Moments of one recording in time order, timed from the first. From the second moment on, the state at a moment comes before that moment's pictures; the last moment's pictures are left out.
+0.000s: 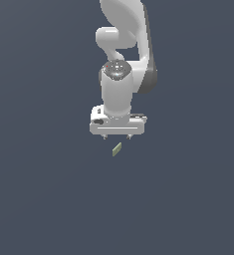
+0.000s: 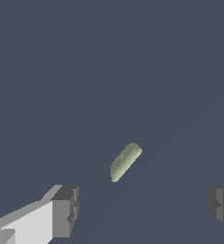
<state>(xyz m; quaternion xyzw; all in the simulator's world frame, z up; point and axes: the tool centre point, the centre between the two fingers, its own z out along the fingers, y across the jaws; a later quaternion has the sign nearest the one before) 0.001 0.003 0.166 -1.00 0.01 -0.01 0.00</state>
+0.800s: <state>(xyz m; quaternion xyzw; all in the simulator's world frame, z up) 0.009 -0.006 0.175 -1.00 -0.02 -0.02 -0.01</state>
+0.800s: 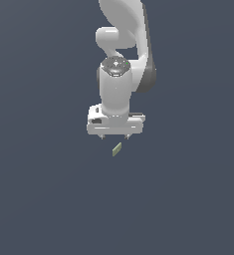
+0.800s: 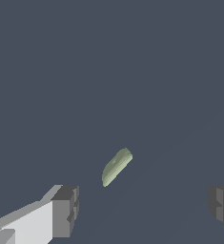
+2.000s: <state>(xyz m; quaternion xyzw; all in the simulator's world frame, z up) -0.002 0.001 0.123 -0.98 0.20 -0.01 0.00</state>
